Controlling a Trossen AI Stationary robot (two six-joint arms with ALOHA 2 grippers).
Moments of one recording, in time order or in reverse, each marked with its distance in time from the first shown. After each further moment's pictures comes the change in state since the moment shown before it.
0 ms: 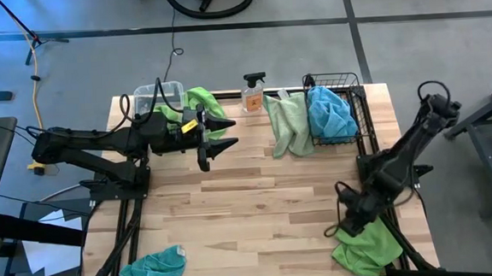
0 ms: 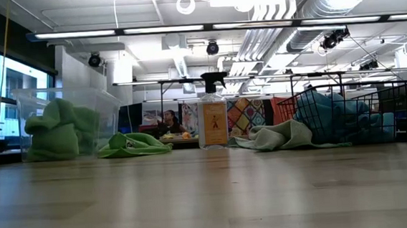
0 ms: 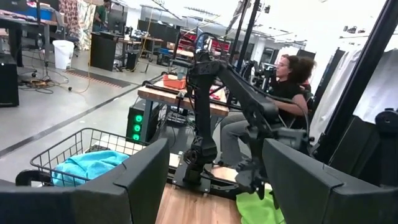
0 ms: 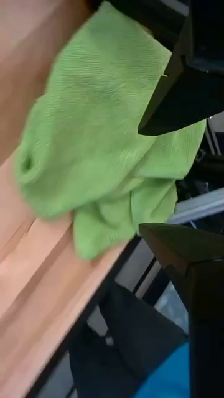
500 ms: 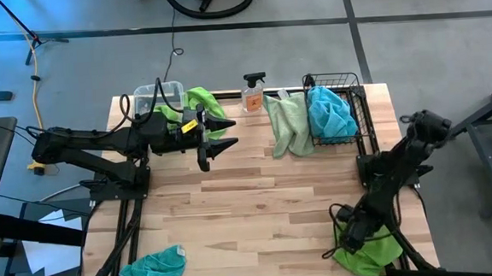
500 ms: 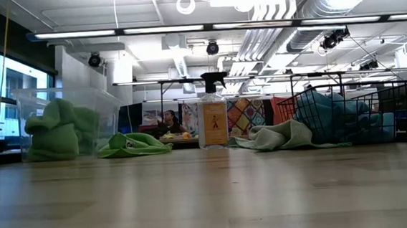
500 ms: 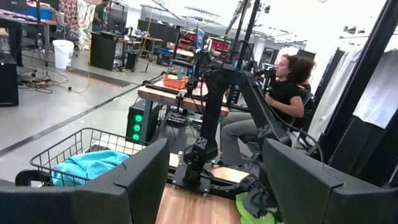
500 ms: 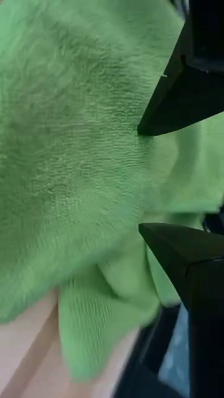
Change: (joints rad) left arm 0.000 0.000 0.000 0.000 0.000 -0.002; right arm 0.108 0.313 -0.032 0.167 -0.101 0.034
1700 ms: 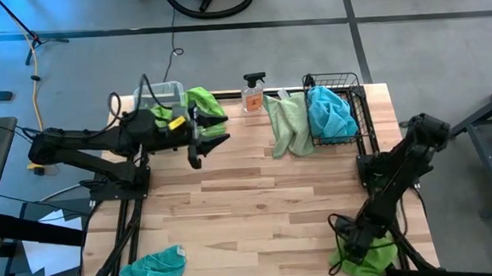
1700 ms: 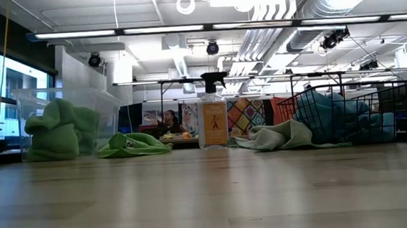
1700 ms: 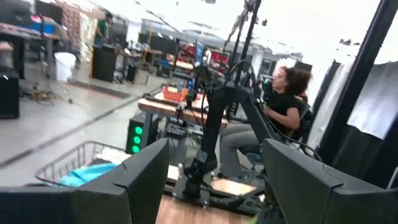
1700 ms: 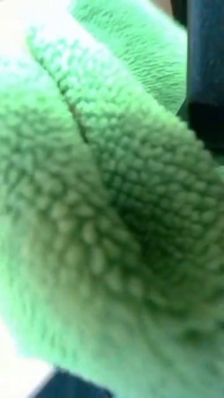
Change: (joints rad) left arm 0.000 -0.062 0.000 -0.009 -0.010 0.014; right arm 0.055 0.041 0.032 0.096 0.094 -0.226
